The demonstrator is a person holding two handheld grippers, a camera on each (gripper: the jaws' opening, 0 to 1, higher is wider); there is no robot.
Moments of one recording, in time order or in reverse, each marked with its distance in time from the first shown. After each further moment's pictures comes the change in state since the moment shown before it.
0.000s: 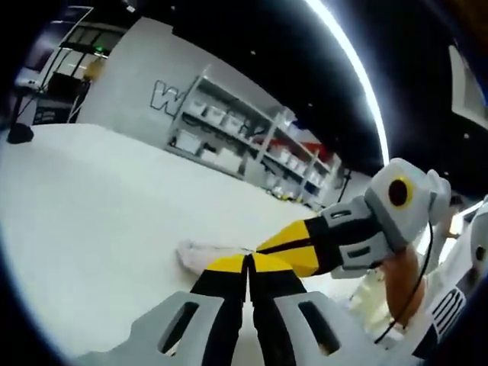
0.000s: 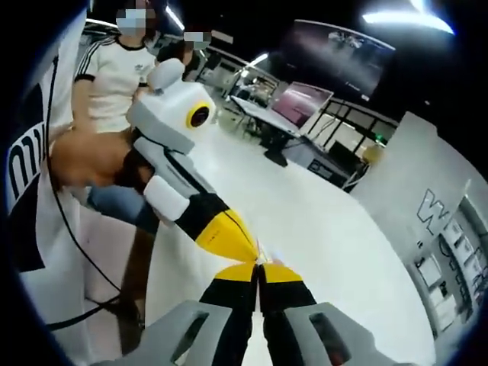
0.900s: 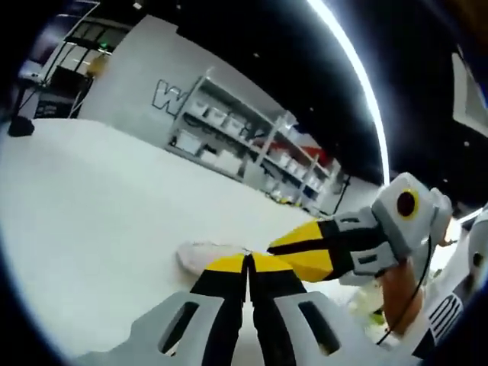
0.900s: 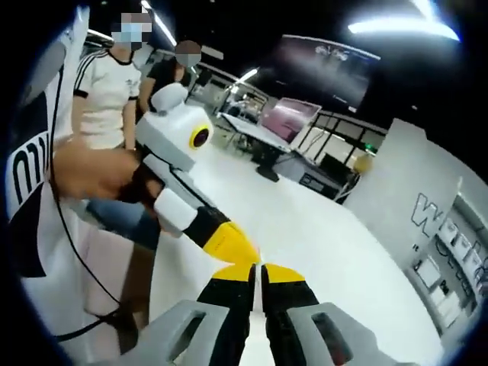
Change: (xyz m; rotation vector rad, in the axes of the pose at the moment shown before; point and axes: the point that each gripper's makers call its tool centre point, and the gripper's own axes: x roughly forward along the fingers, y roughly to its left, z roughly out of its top) left arm 0.002 0.002 0.004 -0.028 -0.021 -0.008; right arm -0.006 0.000 0.010 0.000 -0.097 -0.048
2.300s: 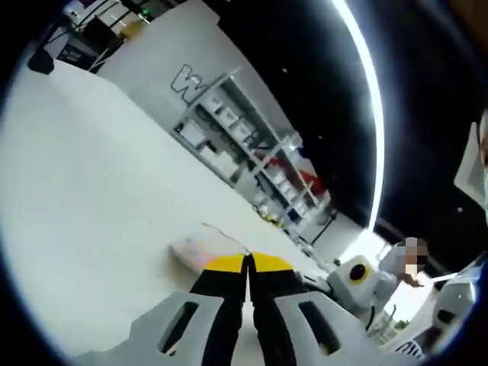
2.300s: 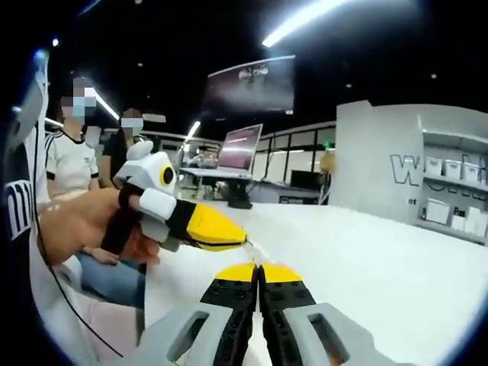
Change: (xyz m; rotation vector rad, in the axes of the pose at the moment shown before) left arm 0.005 0.006 0.013 -0.287 -0.041 -0.062; right arm 0.003 -0.015 -0.018 0.430 -0.276 -0.132
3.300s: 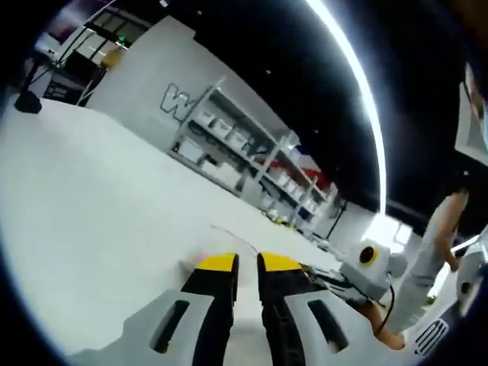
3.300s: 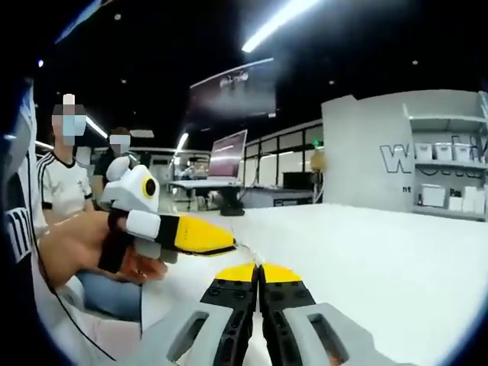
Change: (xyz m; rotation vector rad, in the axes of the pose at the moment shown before) left arm 0.004 0.005 0.004 0.150 -0.045 0.028; right arm -0.001 -0.018 0.002 0.085 -0.031 -0.033
